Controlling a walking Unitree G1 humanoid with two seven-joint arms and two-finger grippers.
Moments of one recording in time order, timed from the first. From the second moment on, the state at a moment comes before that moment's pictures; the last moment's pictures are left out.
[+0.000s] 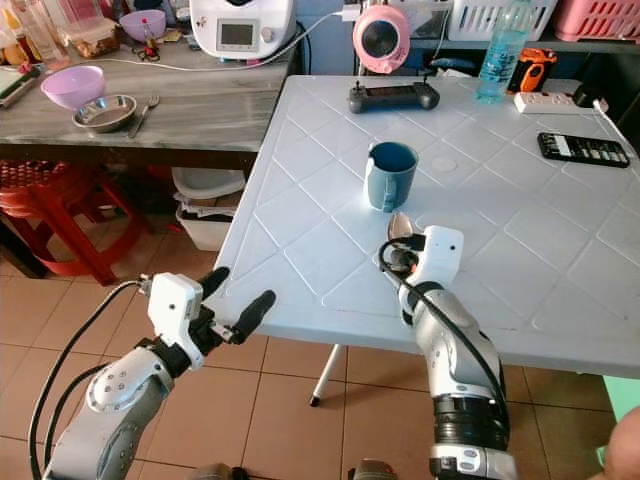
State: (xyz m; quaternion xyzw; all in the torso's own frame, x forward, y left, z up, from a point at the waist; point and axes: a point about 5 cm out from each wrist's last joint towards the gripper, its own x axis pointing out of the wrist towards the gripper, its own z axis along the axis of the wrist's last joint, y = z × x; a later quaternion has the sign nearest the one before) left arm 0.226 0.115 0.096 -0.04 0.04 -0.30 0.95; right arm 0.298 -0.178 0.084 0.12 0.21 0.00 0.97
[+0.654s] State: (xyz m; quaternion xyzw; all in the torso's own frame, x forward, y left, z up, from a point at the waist) left arm 0.233 0.123 0.085 0.00 0.06 -0.23 0.97; right arm 0.286 -0.144 0.100 0.18 0.22 0.12 0.95
